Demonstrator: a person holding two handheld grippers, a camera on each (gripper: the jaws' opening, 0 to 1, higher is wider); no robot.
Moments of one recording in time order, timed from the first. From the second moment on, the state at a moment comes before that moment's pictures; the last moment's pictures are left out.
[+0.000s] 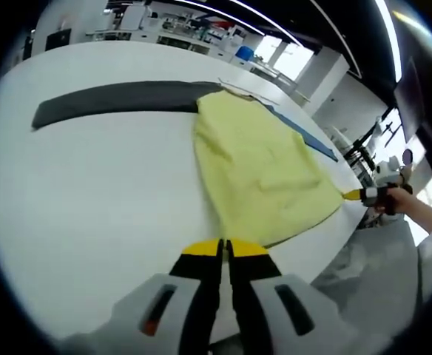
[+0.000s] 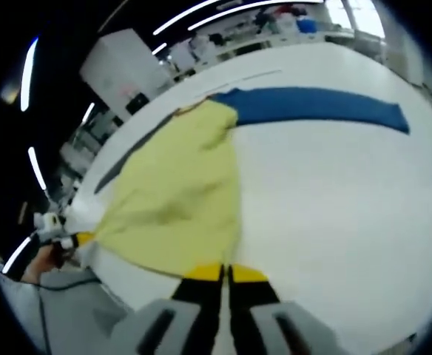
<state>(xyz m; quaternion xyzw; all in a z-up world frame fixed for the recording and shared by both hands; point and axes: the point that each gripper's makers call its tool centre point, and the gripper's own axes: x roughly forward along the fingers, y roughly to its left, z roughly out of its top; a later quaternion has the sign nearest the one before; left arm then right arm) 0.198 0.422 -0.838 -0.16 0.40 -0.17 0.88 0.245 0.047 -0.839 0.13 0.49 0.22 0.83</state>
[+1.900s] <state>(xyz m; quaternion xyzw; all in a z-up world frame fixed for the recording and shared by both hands) 0.216 0.411 -0.797 -0.17 0.30 -0.26 0.90 0.268 0.009 -0.815 0.09 0.41 0.22 0.88</state>
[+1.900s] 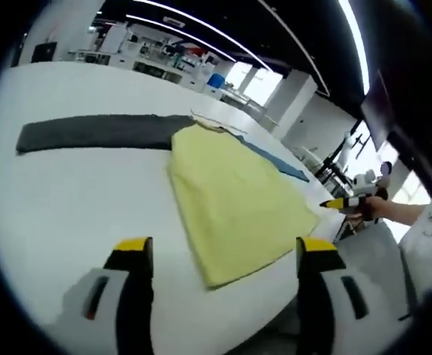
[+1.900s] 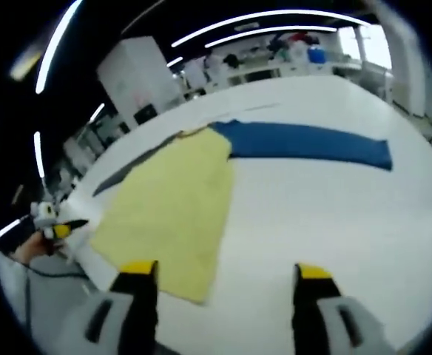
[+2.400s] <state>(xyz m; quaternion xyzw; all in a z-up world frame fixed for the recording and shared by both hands) 0.242 0.426 -0.777 -0.10 0.27 -0.26 0.92 0.340 -0.030 -0.806 0.09 0.38 0.20 0.90</state>
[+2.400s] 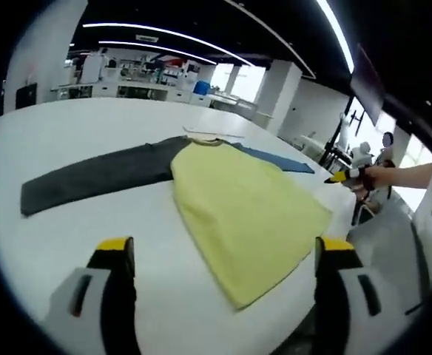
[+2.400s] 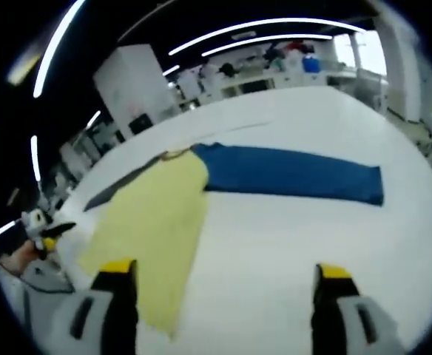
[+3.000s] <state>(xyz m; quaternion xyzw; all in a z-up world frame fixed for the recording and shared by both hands) 0.244 0.438 -0.787 -0.10 0.29 -0.24 0.92 0.416 -0.136 -0.809 0.10 0.37 0.08 0.92</state>
